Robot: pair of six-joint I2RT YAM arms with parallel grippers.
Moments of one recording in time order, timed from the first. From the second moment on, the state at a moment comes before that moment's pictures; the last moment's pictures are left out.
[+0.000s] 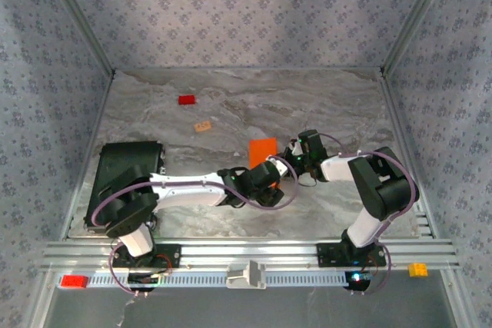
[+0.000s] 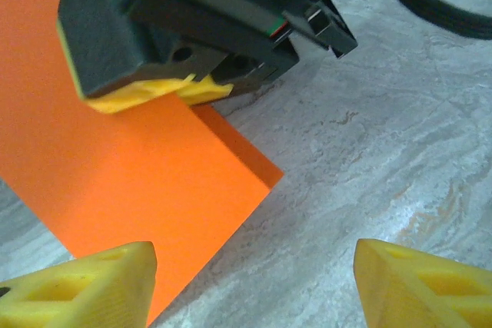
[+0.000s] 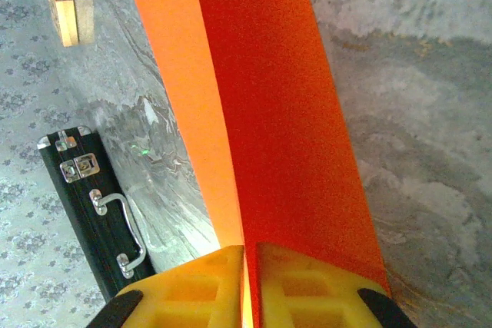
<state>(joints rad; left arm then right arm) -1.21 1.69 1.03 -0.25 -0.23 -0.31 0.39 1.67 0.60 0.25 -0.63 1.06</state>
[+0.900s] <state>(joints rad) -1.25 1.82 1.12 -0.30 -0.47 -0.20 0.39 1.65 0.60 0.23 -0.63 1.06</state>
